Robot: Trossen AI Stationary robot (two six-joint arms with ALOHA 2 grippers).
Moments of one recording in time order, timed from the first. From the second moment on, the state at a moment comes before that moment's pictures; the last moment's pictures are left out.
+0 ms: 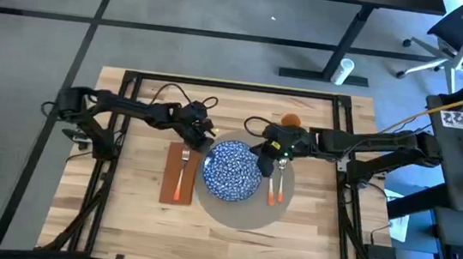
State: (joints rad) left arm 0.29 1.59 0.81 0.00 0.55 -0.87; right arm 0.02 1.28 0.94 -0.29 0.06 0.52
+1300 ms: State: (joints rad) left arm 0.23 1.67 0.85 0.00 0.42 -0.88; right arm 0.02 1.28 0.94 -0.29 0.05 0.52
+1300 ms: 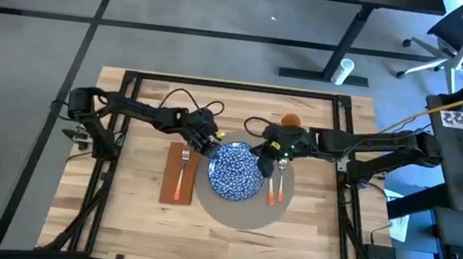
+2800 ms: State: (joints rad) left arm 0.21 1.73 0.85 0.06 0.41 -0.91; right arm 0.02 1.28 0.94 -0.31 0.03 0.52
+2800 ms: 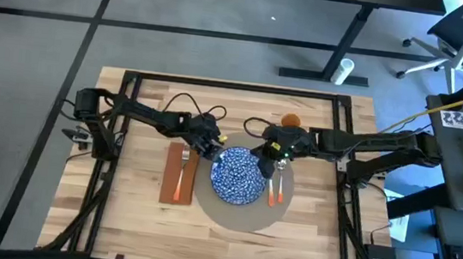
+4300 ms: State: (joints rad) left arm 0.21 1.72 0.85 0.06 0.60 -0.93; right arm 0.02 1.28 0.94 -0.32 0.03 0.50
